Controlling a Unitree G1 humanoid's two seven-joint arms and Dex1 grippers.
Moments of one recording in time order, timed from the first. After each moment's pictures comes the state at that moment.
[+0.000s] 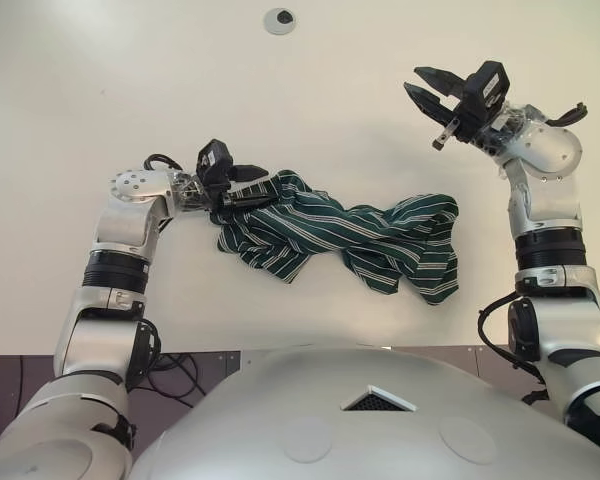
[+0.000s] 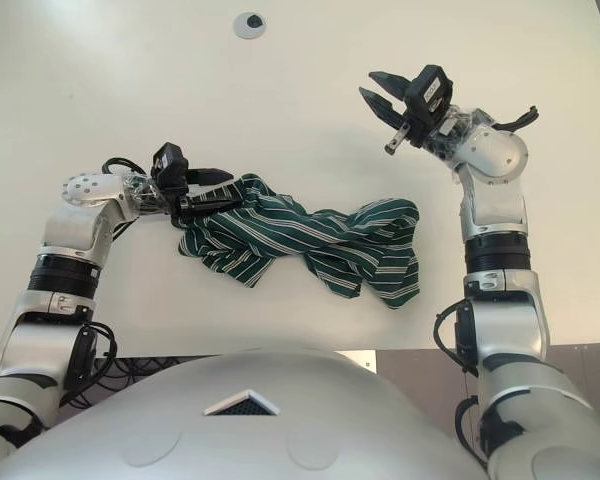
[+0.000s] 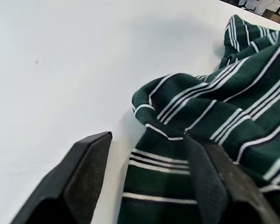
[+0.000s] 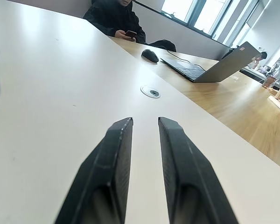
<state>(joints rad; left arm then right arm) -0.25 0.51 -0.17 0.41 -0.24 0.17 -1.20 -0.37 -0.44 0.04 0.46 0.15 -0.29 0.85</state>
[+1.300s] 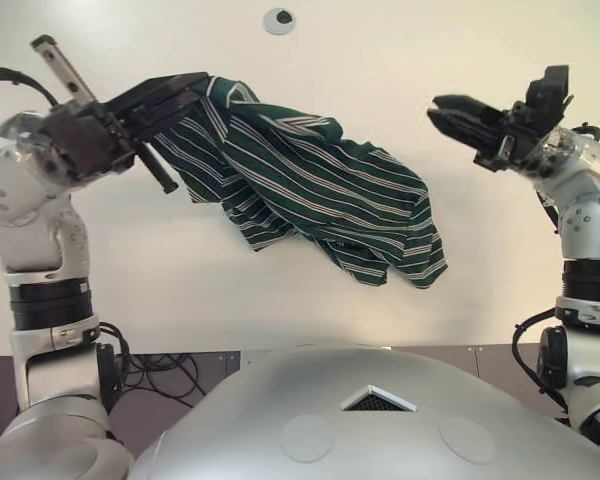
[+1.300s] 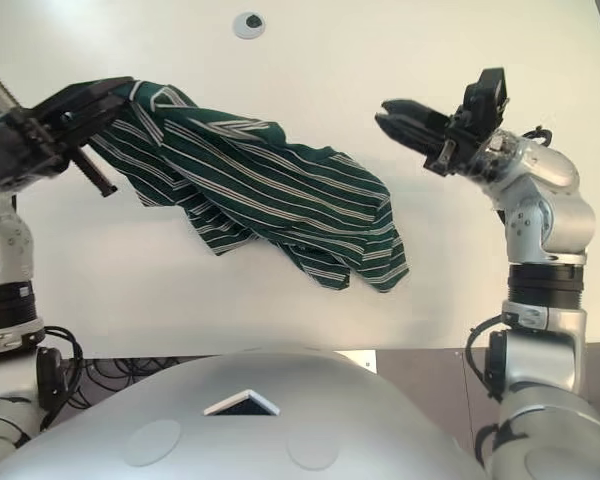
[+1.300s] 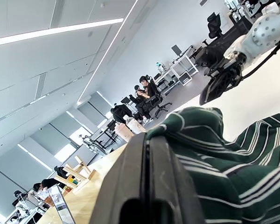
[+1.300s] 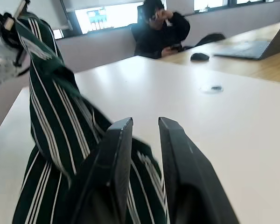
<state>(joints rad) -0.06 0.64 0.20 -0.13 -0.49 -0.47 -1.12 -0.18 -0.61 -0.07 0.07 0.59 0.36 1.13</state>
